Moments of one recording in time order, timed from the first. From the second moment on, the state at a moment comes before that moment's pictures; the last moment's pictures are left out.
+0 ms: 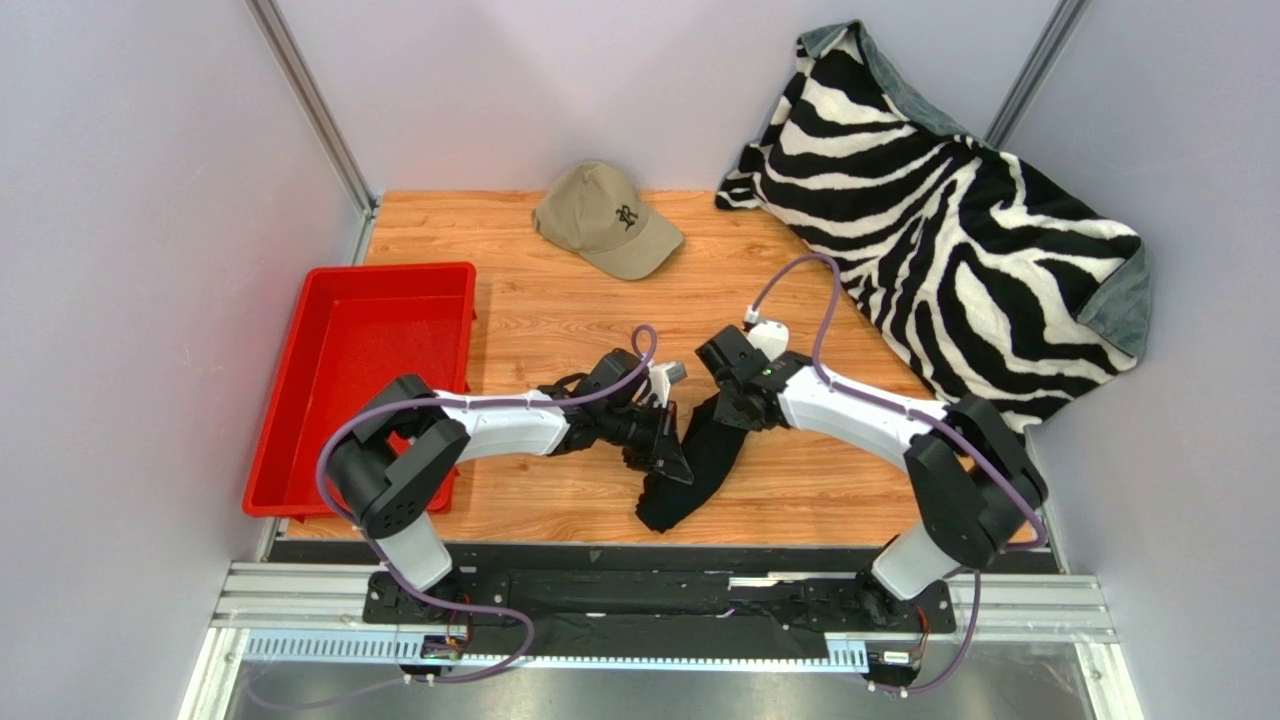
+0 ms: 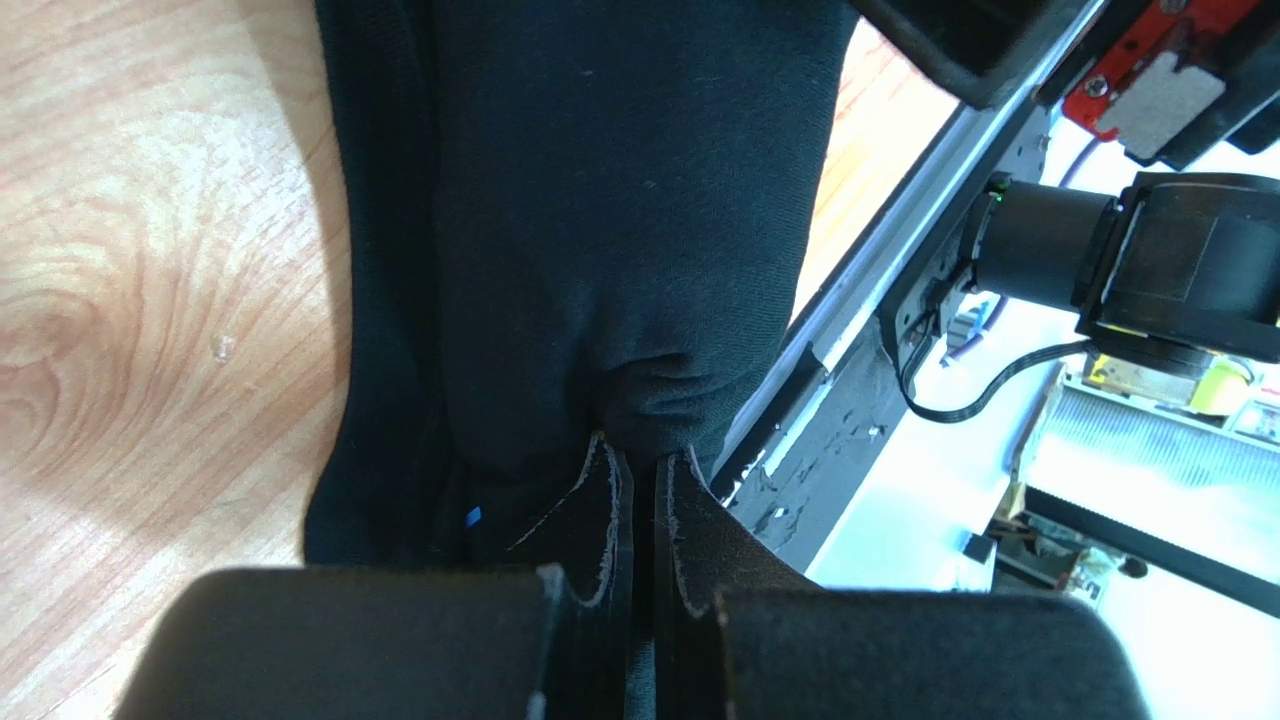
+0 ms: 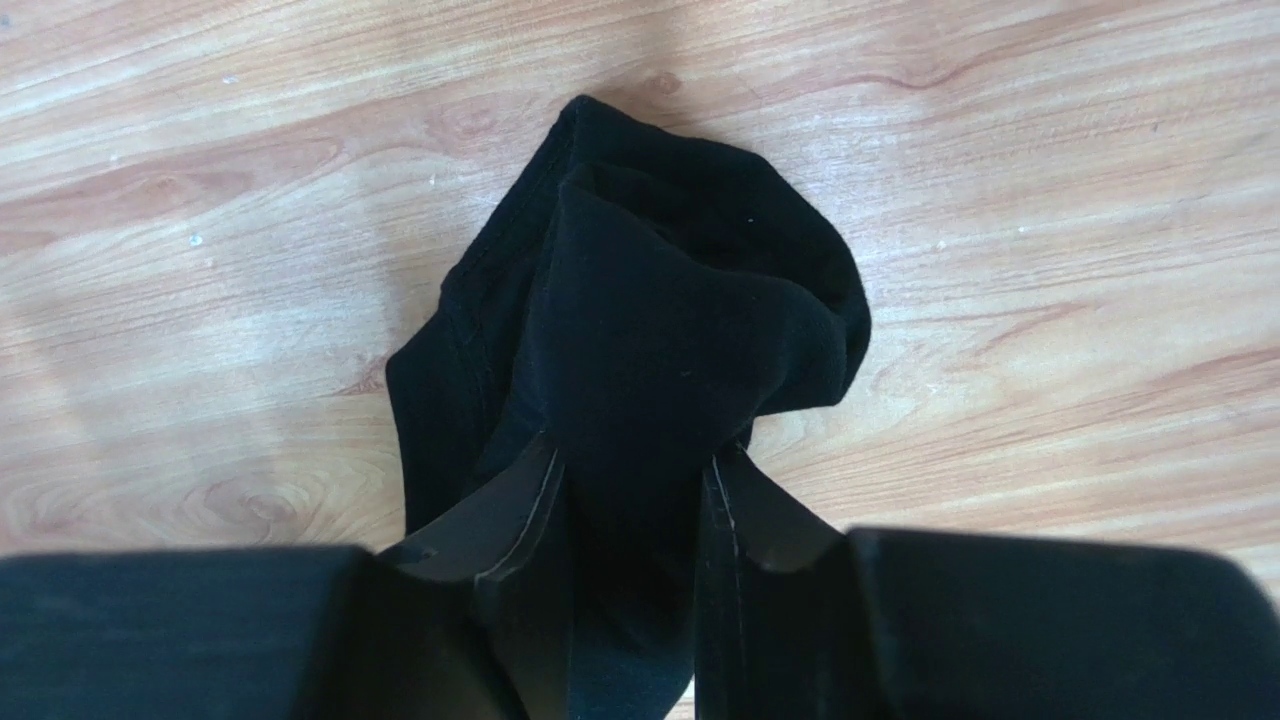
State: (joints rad) left arm -0.84 1.68 0.81 0.05 0.55 -0.69; right arm 0.70 1.55 0.93 -0.51 0.37 0.89
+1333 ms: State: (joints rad) left arm -0.95 1.73 0.94 -0.02 0.16 -0.46; right arm 0.69 1.72 1.14 -0.70 0.36 0.77
